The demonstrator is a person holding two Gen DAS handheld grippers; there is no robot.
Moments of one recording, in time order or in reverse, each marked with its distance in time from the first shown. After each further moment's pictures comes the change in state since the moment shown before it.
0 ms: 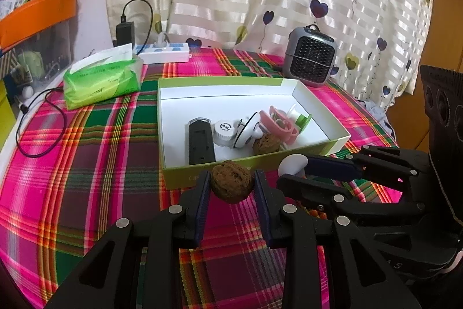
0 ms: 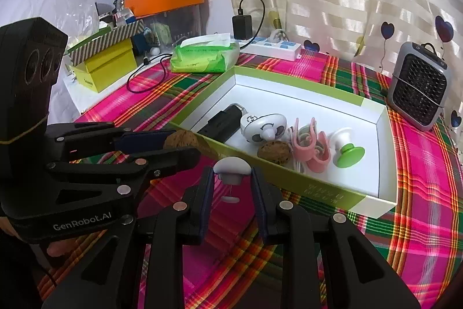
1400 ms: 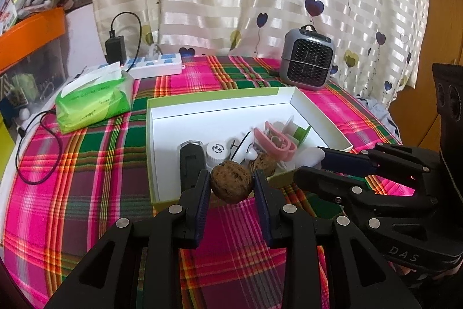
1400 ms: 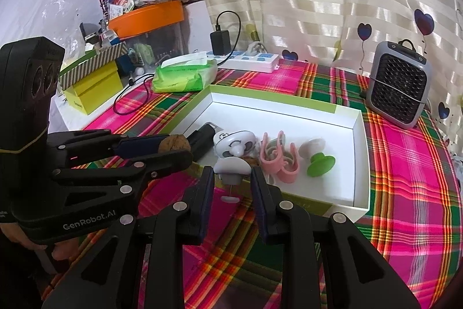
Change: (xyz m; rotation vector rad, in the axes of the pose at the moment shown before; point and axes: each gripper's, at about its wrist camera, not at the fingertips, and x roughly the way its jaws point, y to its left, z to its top) left arm 0.013 -0.011 0.022 0.043 -0.003 0.016; right arm -0.014 -0.024 0.006 0.072 -0.057 -0.042
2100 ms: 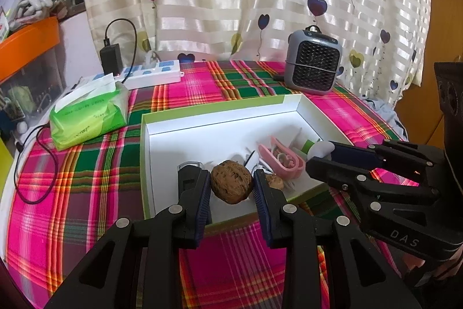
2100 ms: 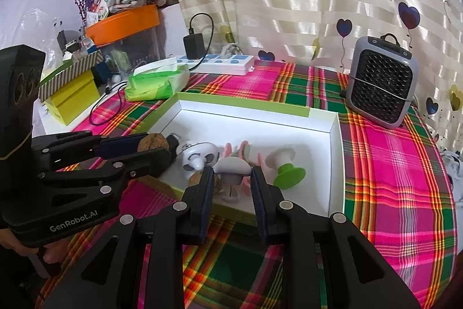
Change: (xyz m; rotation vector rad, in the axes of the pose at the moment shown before) left arm 0.018 -0.002 0.016 0.029 -0.013 0.030; right arm 0.012 -0.031 0.010 0.039 -0.005 -0.076
